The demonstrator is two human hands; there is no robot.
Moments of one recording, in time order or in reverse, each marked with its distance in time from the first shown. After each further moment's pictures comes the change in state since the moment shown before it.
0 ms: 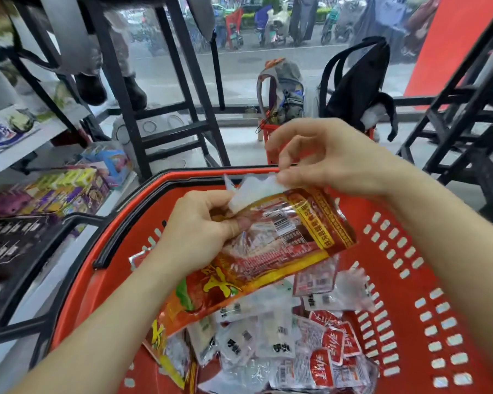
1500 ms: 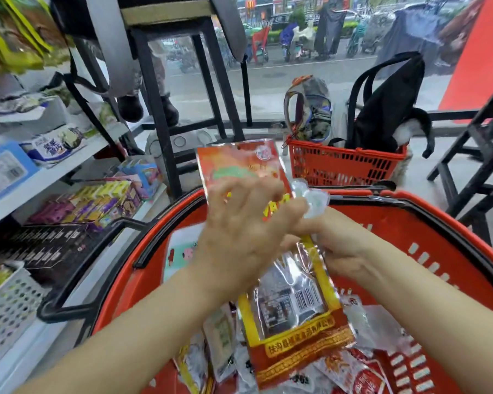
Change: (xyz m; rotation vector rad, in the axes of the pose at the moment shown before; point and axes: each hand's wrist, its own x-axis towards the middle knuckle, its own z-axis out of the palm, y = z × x) left_hand 0.004 0.010 0.004 0.963 0.424 0.915; right_hand 0.015 0.038 0.077 0.894 -0.018 0.401
